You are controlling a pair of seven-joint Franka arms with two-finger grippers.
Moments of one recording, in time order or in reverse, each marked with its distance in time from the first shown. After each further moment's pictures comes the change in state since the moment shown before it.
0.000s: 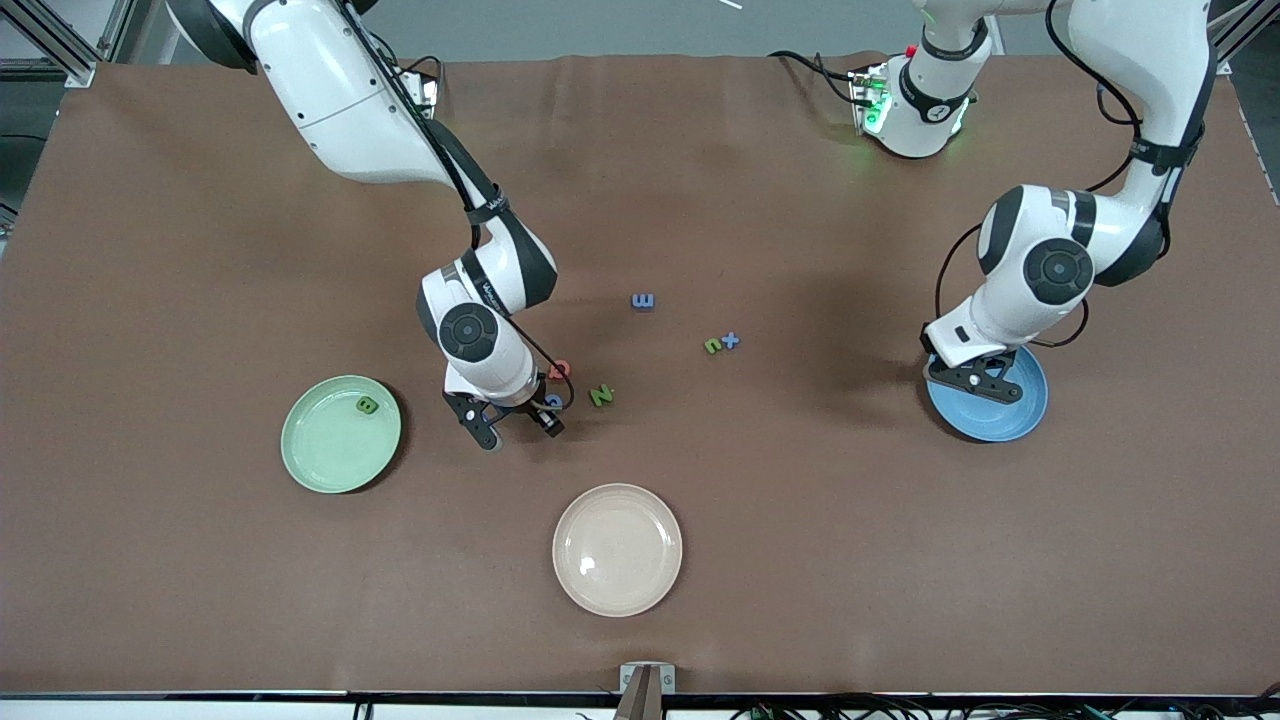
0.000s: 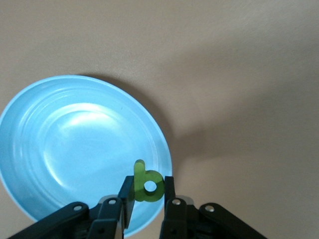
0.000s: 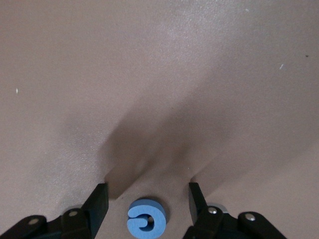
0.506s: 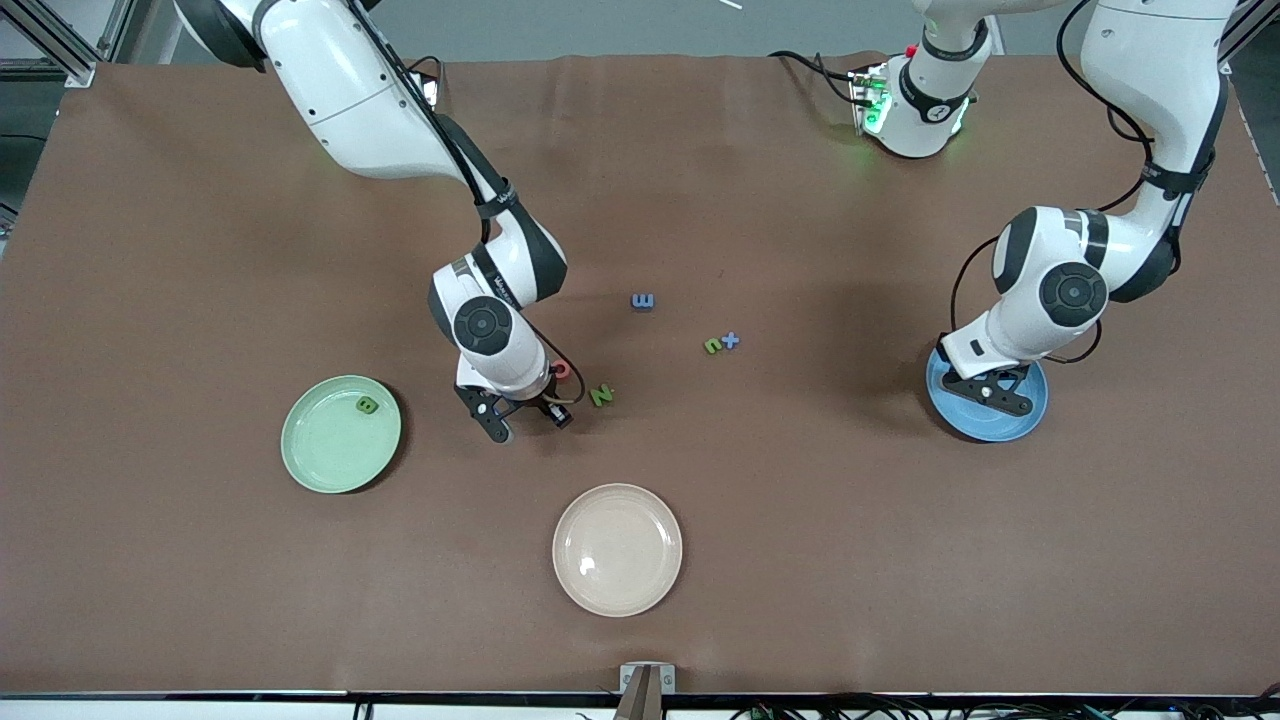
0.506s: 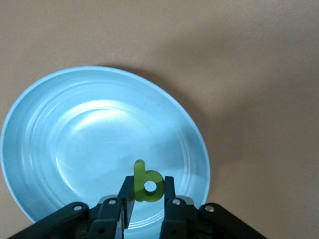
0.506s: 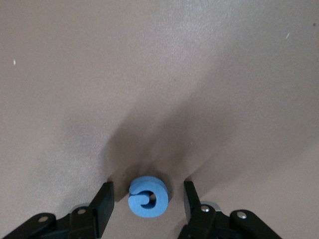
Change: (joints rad) left arm 0.059 0.058 0.002 0.023 0.050 0.017 0.059; right arm 0.034 0.001 0.000 0.002 0.000 -0.006 0.027
